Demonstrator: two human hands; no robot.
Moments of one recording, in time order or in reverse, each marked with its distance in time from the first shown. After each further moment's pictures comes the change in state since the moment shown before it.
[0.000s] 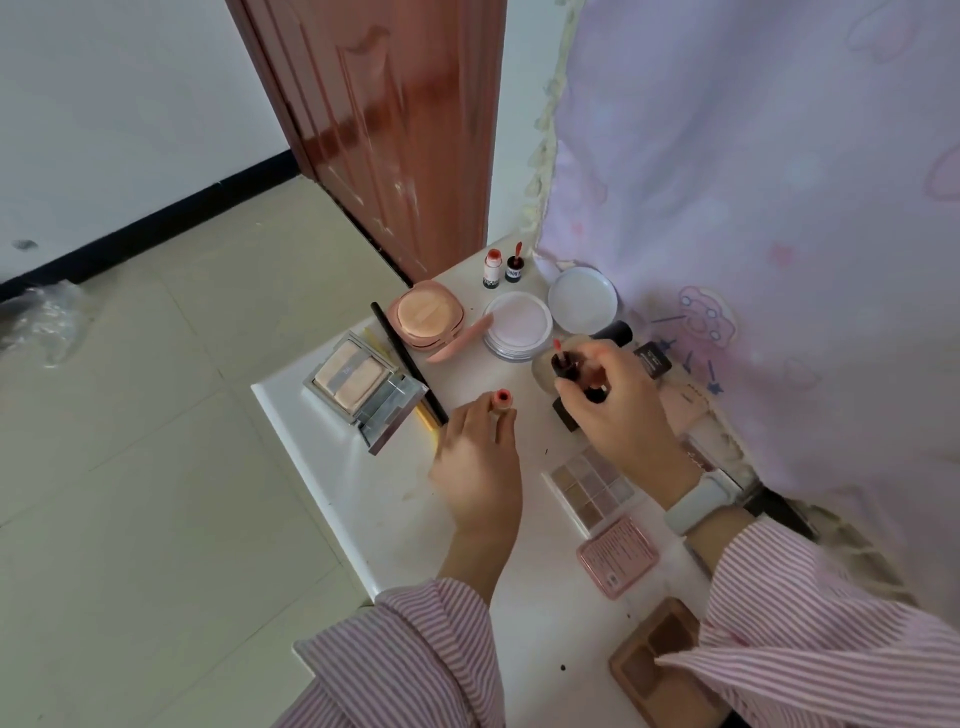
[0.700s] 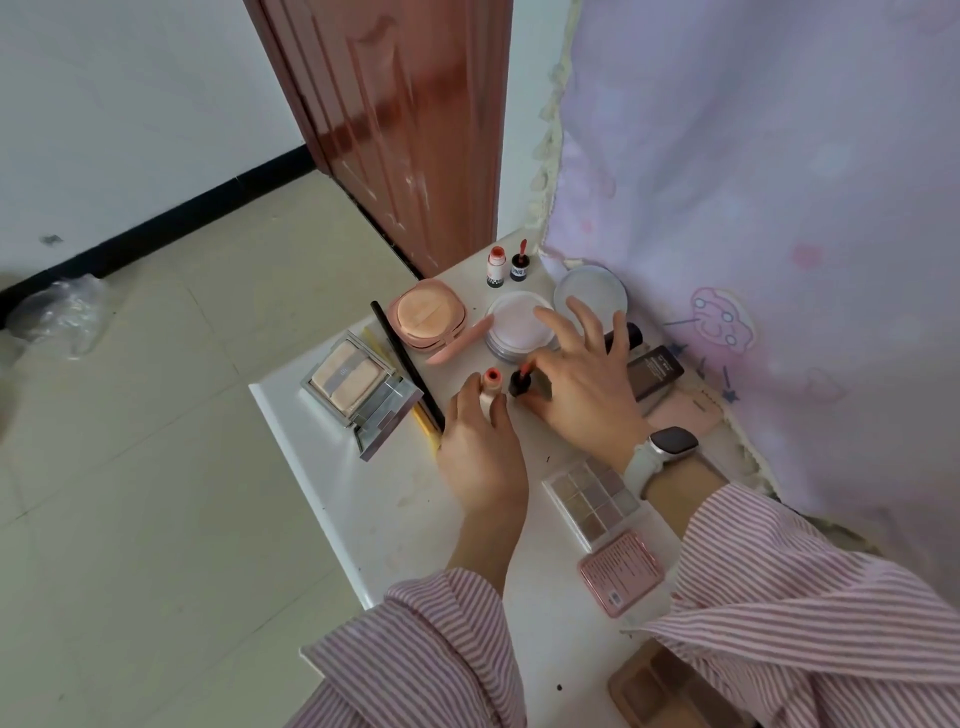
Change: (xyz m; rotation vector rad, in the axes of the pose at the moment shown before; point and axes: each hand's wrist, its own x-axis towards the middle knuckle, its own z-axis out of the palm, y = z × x) left_hand 0.014 0.010 0.014 -0.134 -0.016 -0.182; right_hand 0.036 0.024 0.029 -0.652 -0.278 -0.215
